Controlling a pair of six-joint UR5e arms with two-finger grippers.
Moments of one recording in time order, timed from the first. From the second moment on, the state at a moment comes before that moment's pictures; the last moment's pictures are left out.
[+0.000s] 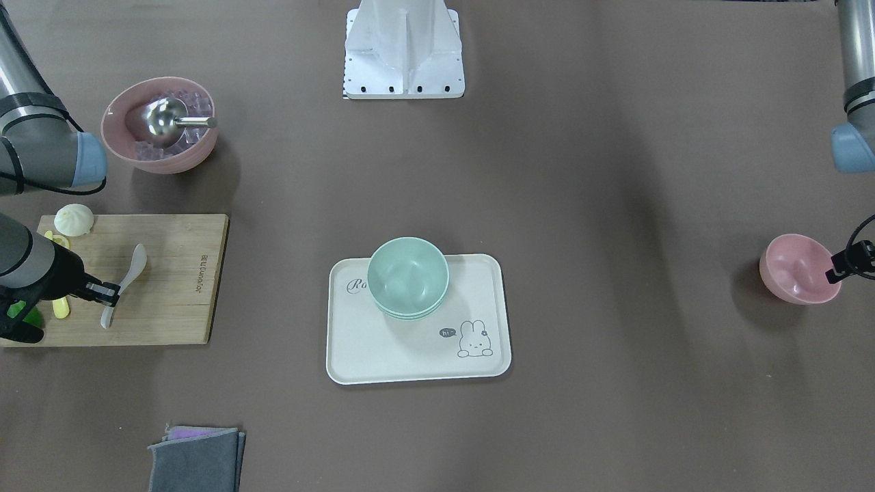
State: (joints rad) left arm -1.33 -1.82 -1.28 -1.95 -2.29 -0.34; right arm 1.02 -1.25 1.41 -1.29 2.25 0.99
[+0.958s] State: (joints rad) left arm -1.28 -1.89 -1.13 -1.95 -2.26 -0.36; right arm 1.11 -1.19 1.42 -1.35 2.36 0.98
